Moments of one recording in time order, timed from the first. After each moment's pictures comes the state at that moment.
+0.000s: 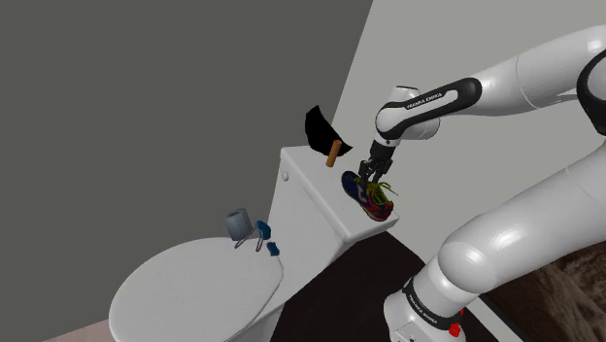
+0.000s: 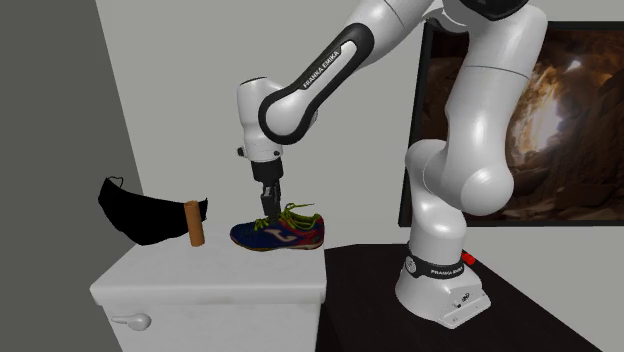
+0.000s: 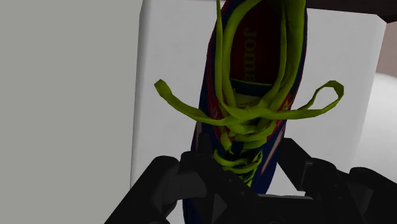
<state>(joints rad) -0.17 -0.25 -0.35 -2.60 -0.13 2.26 -0.17</state>
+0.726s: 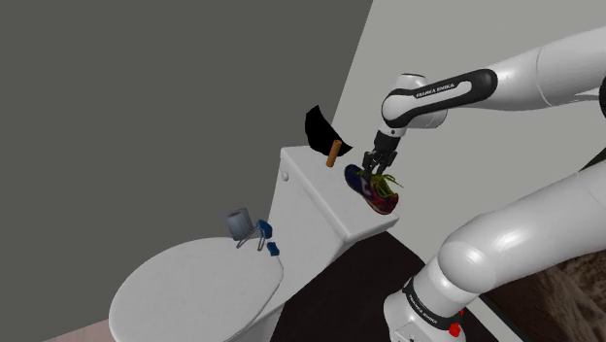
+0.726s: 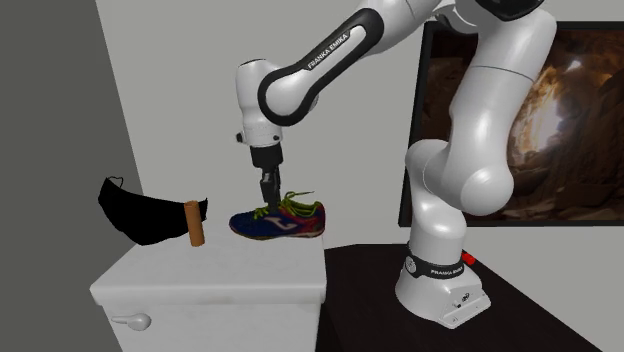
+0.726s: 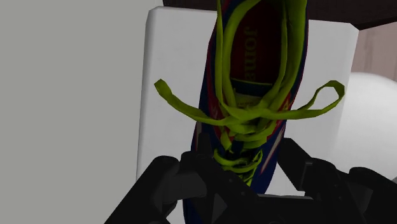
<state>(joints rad) -0.18 -0.32 -0.33 -2.56 -0.14 2.15 -0.15</state>
